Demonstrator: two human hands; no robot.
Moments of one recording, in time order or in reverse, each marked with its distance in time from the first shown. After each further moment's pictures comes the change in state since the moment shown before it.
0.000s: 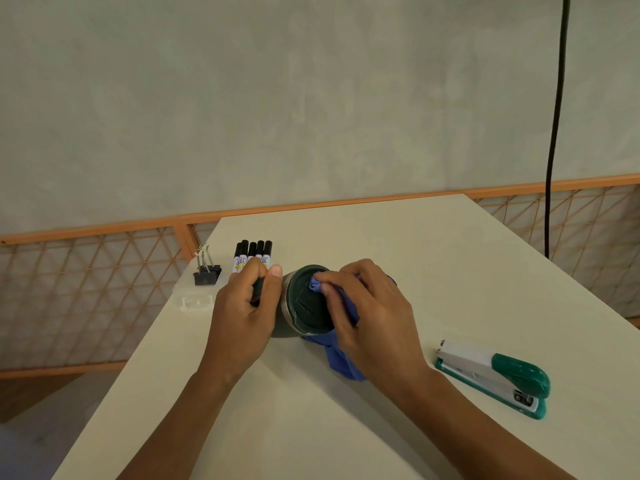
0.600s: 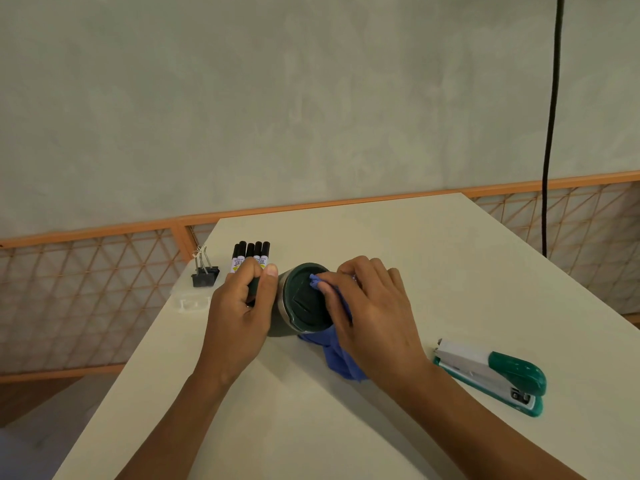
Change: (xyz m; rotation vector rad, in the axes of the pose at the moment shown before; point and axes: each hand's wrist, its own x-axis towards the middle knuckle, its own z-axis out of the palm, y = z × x) left_hand 0.000 0.000 -0.001 -0.014 -0.006 -0.036; right_hand 0.004 0.003 -0.002 -0.172 -0.016 -0.078
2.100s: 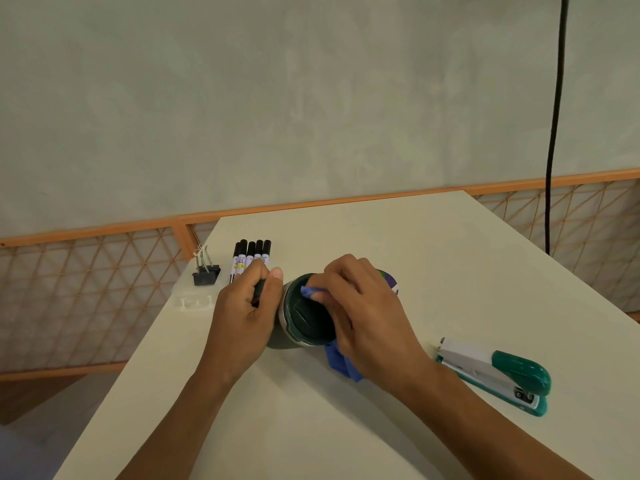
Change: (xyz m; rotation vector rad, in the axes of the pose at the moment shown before) left_hand -0.001 0.003 0.000 0.005 -0.054 0.009; right_hand 0.008 -0.009 -0.012 0.252 -0.149 -0.088
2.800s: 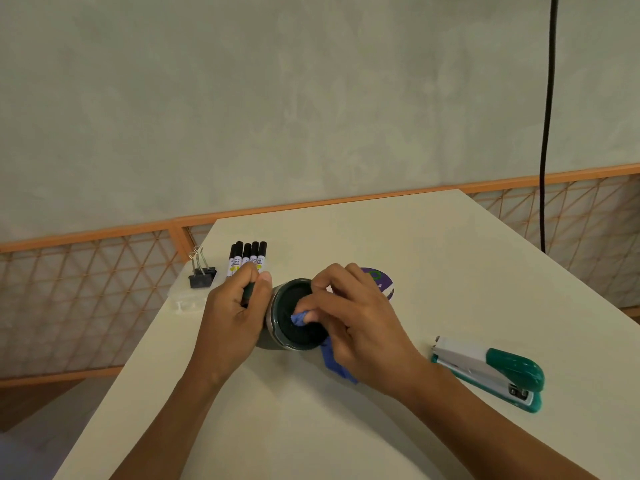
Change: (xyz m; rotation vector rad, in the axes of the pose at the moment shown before) left_hand 0.003 -0.005 -0.005 0.018 -0.022 -0.008; right_hand -0.004 0.003 0.000 0.109 -0.016 -0.041
